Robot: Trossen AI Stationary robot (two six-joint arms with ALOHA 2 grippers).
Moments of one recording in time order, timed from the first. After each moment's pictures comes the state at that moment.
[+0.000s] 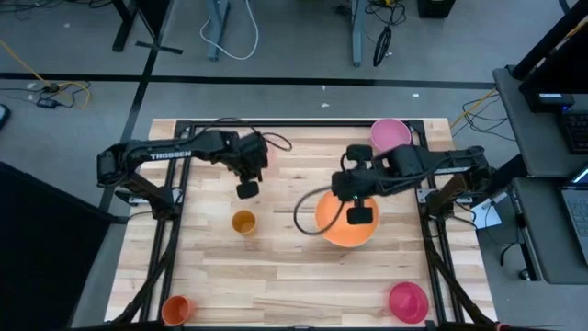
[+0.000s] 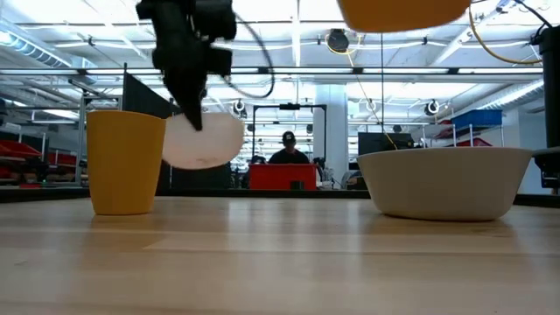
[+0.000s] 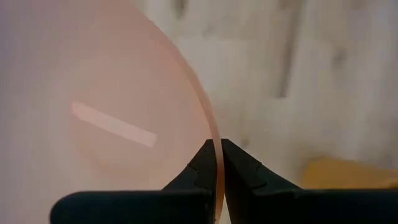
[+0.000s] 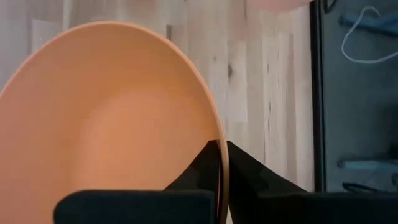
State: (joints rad) left arm 0.25 1.48 1.20 -0.93 0.05 0.11; right arm 0.25 1.67 2.02 -1.57 0.37 0.16
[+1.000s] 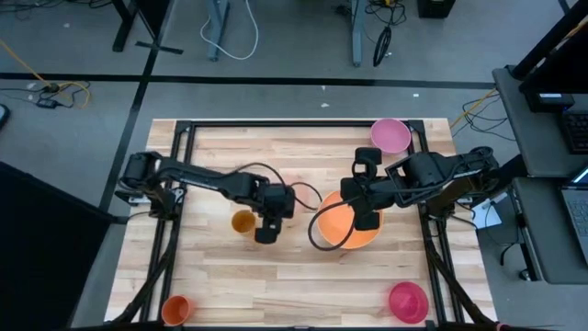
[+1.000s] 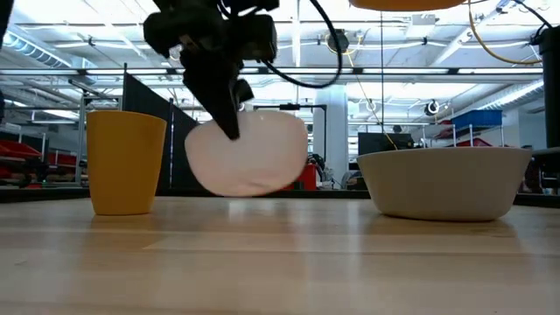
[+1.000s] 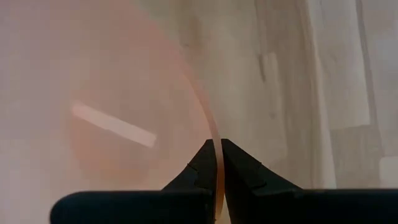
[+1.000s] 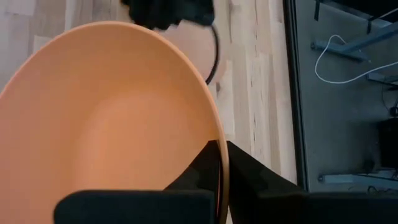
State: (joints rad) left arm -0.10 1.77 1.27 -0.71 0.12 0.02; right arm 0.32 1.63 2.02 -1.56 0.47 0.19
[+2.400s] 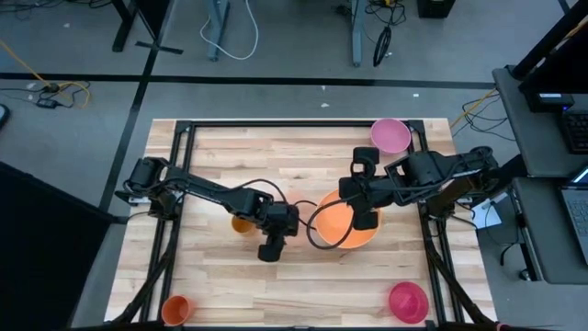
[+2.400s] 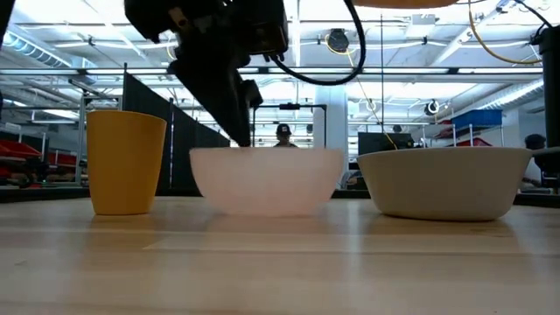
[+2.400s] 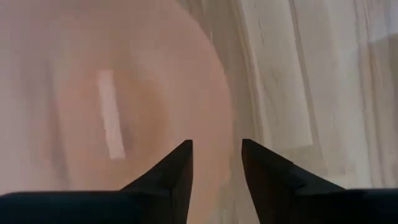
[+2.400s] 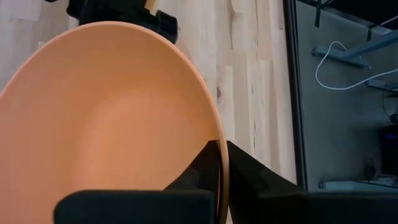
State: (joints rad) left arm -0.18 1.78 1.29 -0.67 0.17 -0.08; right arm 0.30 1.63 2.02 -1.53 0.47 0.15
